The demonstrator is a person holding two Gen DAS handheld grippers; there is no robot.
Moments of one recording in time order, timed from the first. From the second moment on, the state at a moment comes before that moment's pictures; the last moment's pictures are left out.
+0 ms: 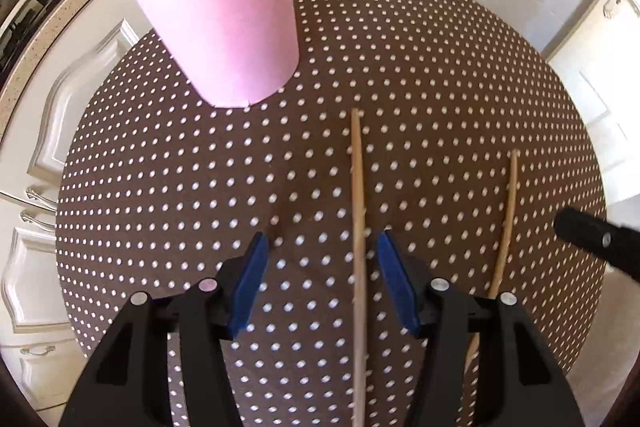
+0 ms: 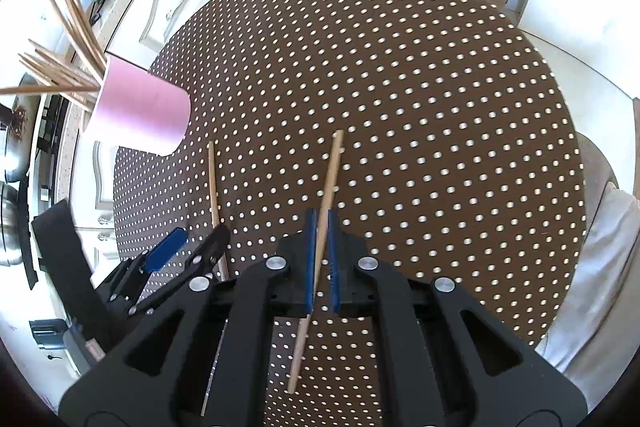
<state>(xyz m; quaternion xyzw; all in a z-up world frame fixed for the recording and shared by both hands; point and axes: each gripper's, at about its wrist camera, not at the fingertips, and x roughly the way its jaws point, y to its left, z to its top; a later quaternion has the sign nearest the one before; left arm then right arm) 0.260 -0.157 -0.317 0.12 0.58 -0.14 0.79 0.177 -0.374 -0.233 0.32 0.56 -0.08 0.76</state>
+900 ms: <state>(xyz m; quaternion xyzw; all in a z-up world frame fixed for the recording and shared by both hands) 0.316 -0.098 -0.295 0.02 0.58 -0.14 0.80 0.217 -0.279 -0.290 0.15 0.61 -0.15 0.76</state>
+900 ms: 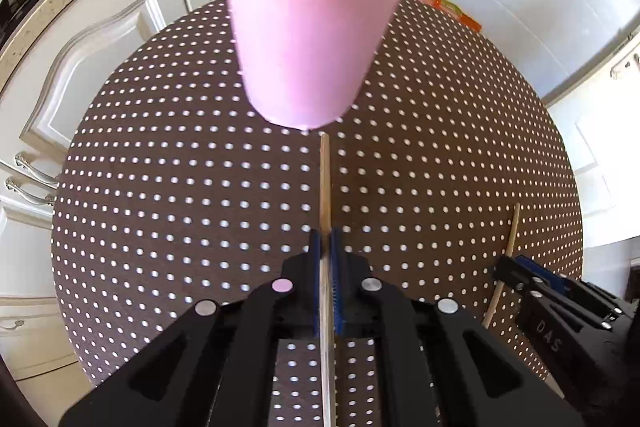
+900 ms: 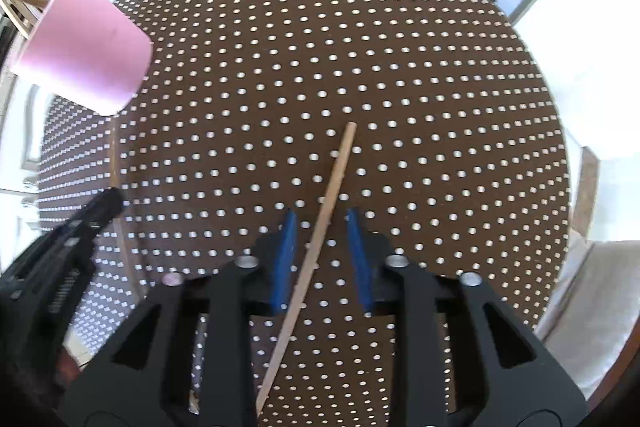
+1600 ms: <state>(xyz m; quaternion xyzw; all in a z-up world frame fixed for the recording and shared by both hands) 0.289 -0.035 -0.185 -0.01 0.47 -0.14 0.87 0.189 -0.320 -0.203 0.28 0.46 -0.13 0.83</state>
